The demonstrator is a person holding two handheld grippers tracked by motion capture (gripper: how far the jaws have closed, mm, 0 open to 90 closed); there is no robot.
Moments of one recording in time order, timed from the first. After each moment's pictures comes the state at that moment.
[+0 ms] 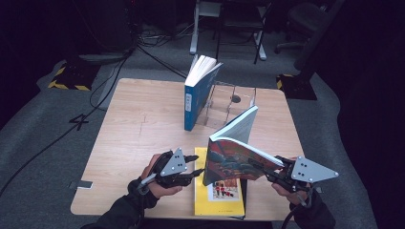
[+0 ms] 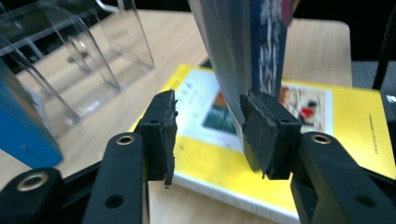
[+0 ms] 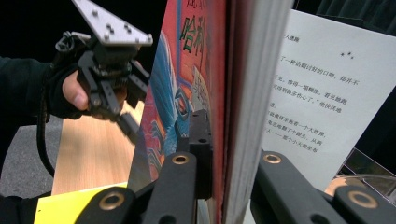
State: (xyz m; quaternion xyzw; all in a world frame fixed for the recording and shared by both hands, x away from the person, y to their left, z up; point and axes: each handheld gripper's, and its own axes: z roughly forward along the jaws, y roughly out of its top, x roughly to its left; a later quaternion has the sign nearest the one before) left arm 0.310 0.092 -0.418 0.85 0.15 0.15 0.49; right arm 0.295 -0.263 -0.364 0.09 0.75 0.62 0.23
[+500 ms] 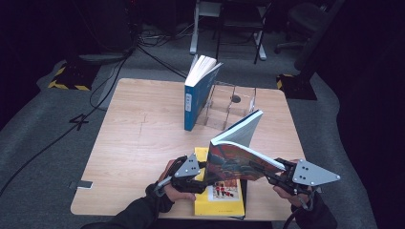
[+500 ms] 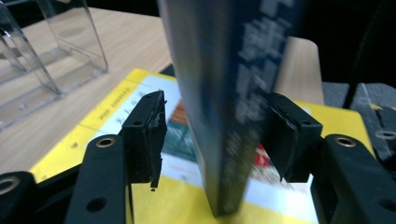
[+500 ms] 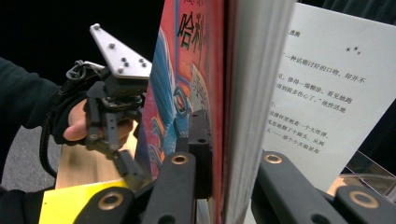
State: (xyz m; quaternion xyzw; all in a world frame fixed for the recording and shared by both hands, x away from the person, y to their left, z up) left arm 0.320 0.052 -0.445 0.82 0.16 0.09 0.54; right arm 0.290 -0.266 -0.364 0.08 0.75 0.61 0.24
